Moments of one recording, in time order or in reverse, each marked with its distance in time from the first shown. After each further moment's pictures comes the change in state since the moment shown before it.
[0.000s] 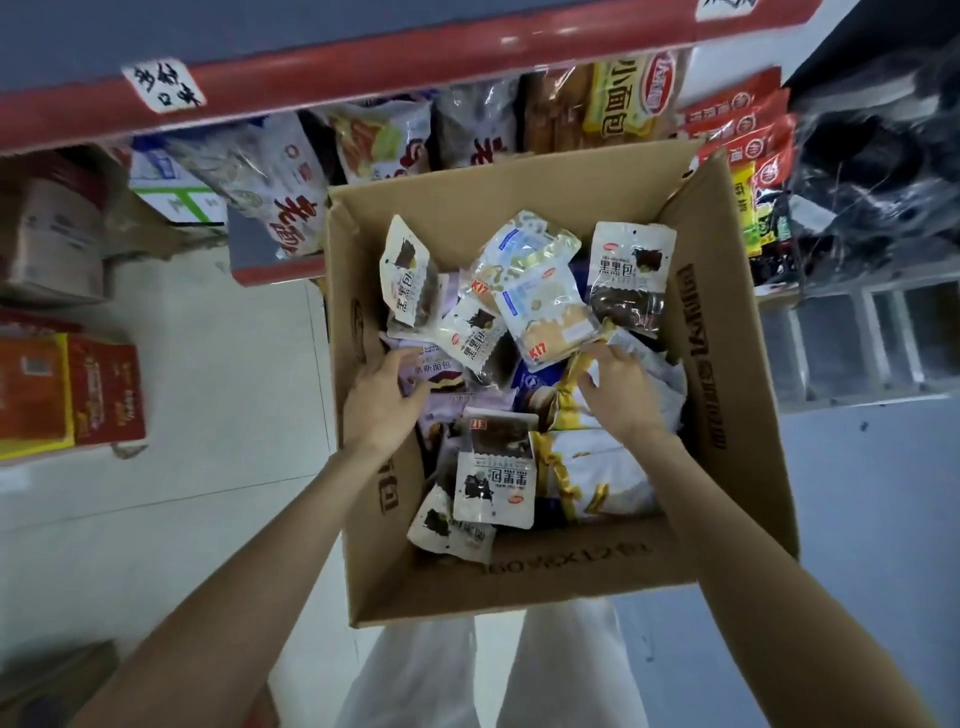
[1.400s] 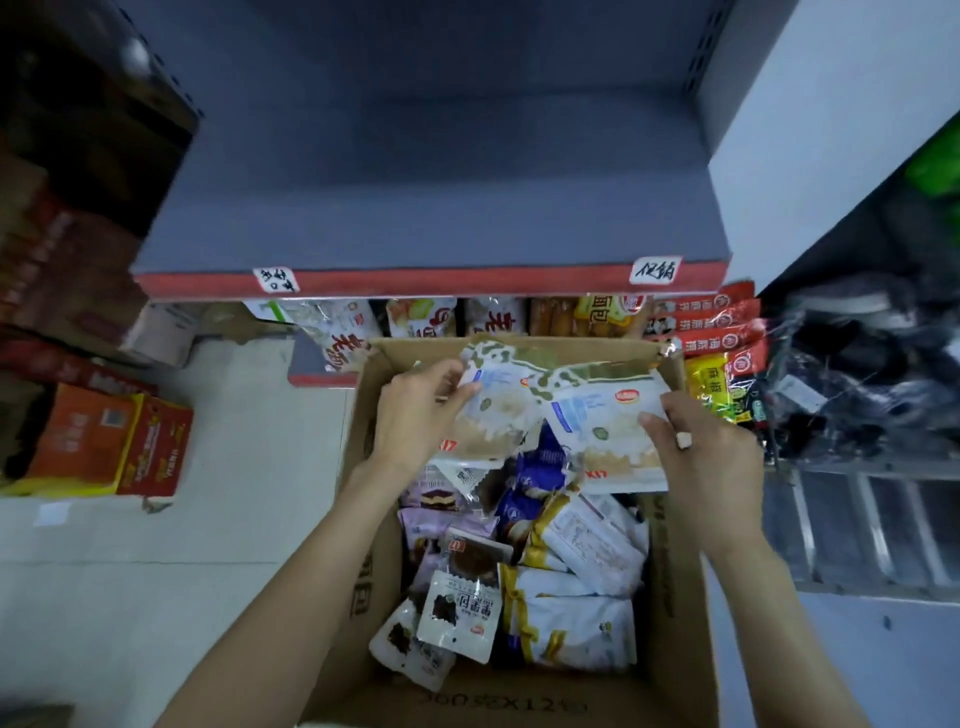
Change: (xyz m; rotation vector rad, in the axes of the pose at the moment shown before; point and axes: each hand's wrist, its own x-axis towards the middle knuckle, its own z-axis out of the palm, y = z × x) left_hand 0.032 0.171 -0.097 -0.119 0.357 0.221; right_hand -0.028 -0.019 -0.213 0.126 0.559 -0.362
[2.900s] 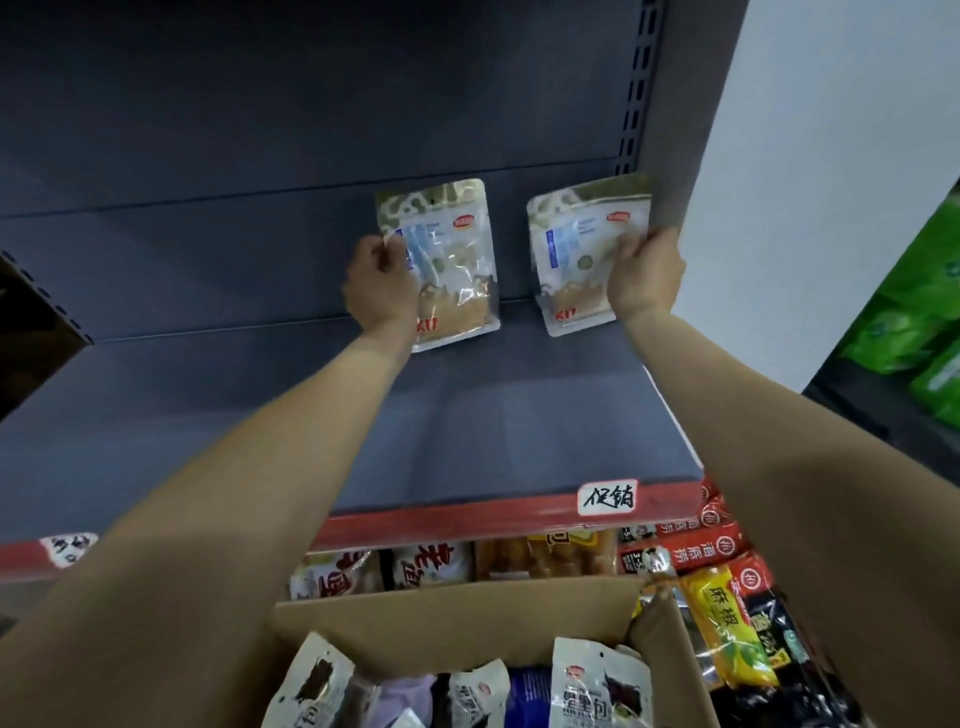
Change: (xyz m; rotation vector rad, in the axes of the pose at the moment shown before) left_hand 0.340 0.085 0.031 -0.520 0.583 -0.147; right_hand 0.369 0.014 0.020 0.529 0.426 0.311
